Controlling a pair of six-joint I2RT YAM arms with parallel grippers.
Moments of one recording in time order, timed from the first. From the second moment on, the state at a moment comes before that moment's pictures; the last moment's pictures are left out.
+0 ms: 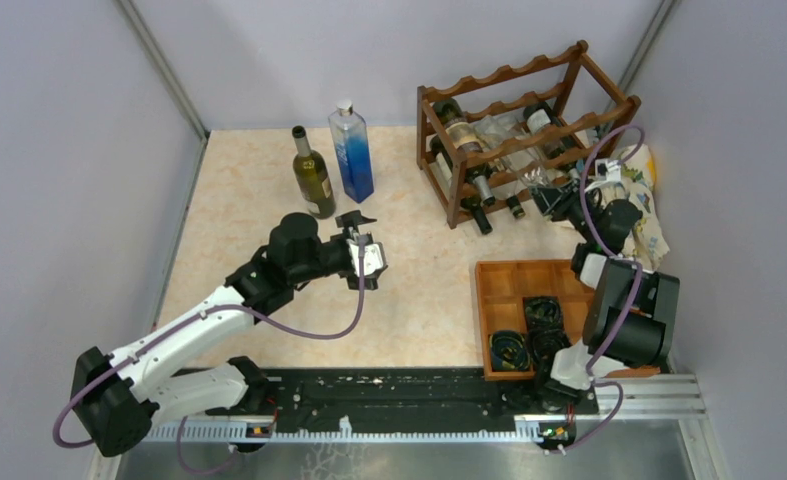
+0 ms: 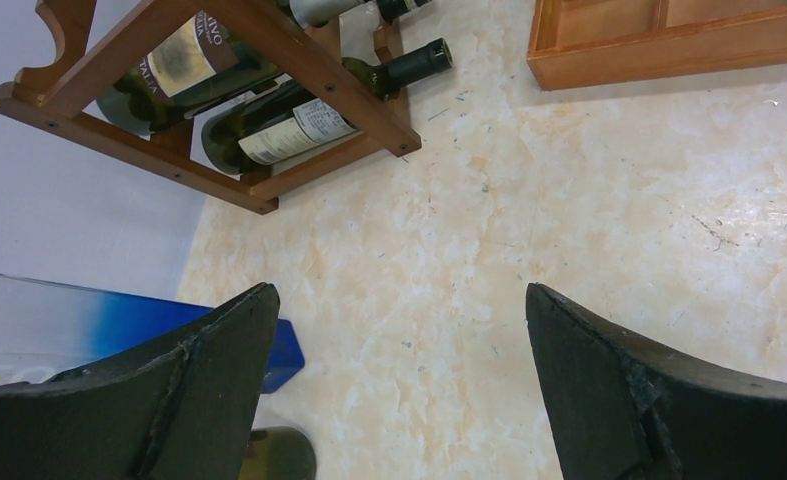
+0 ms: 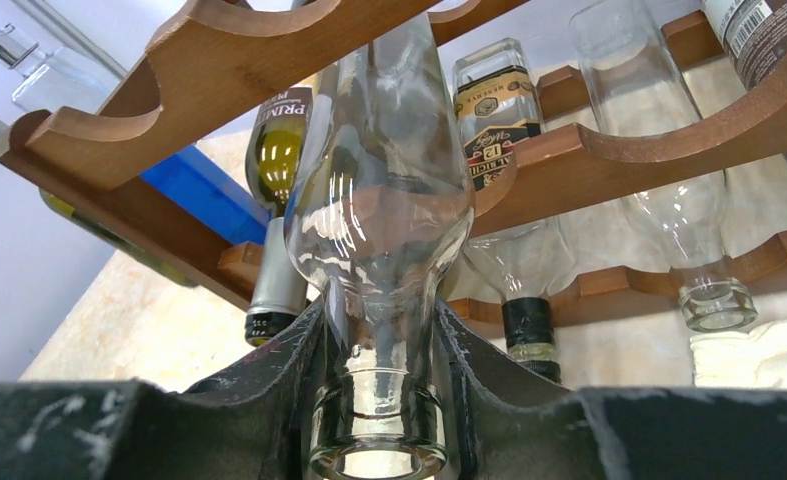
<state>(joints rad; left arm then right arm) -0.77 1.04 0.77 -0.03 0.31 0.71 -0.35 1.51 0.59 0.97 -0.84 0.55</state>
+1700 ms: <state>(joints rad) -0.77 1.07 0.77 -0.05 0.31 0.73 -0.21 1.81 0.72 1.23 -0.61 0.57</state>
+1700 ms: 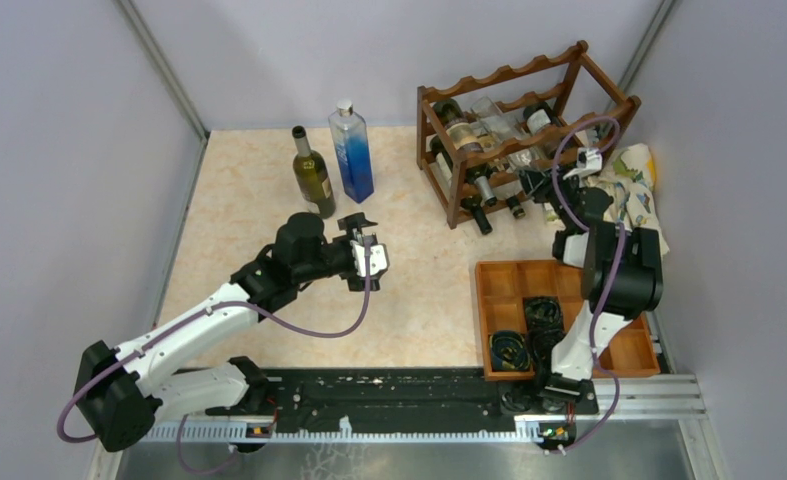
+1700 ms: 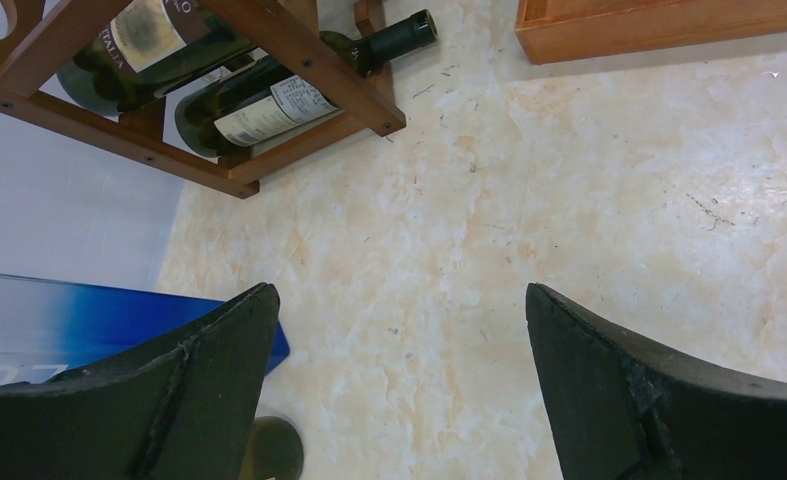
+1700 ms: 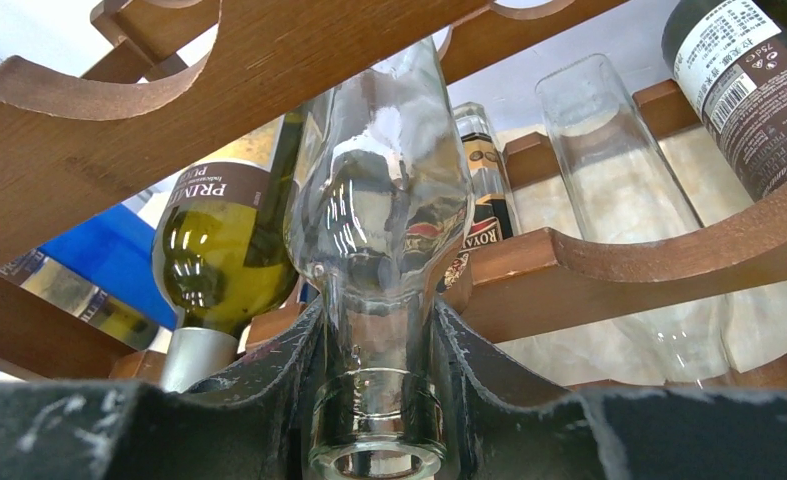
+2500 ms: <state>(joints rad) -0.77 1.08 0.77 -0.05 0.31 0.73 -0.14 1.81 0.81 1.09 -0.55 0.24</state>
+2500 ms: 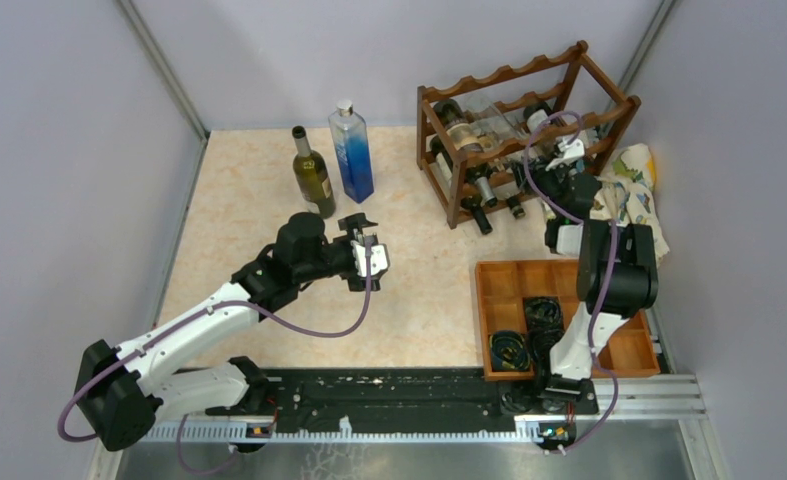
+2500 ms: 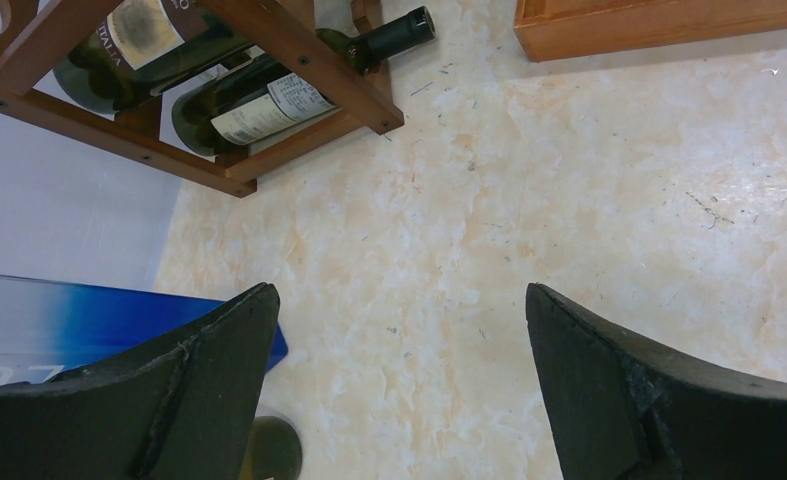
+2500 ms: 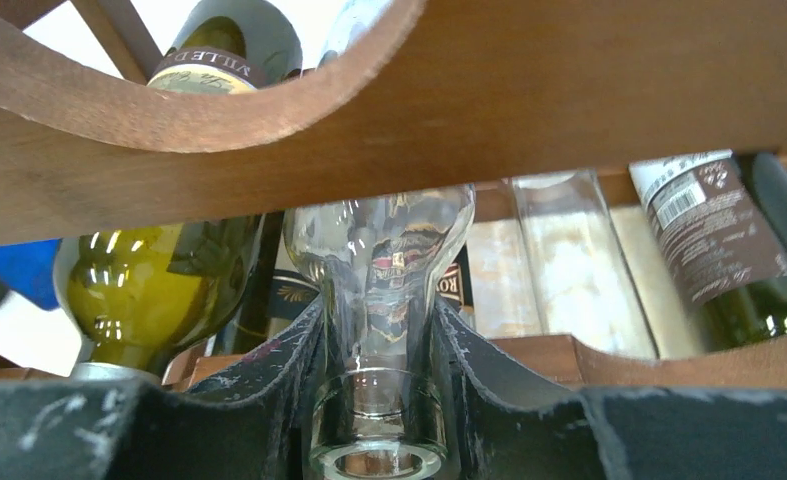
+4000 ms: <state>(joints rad) -0.77 1.08 0.77 -0.05 0.31 0.73 -0.11 1.69 0.79 0.95 -0.57 -0.25</state>
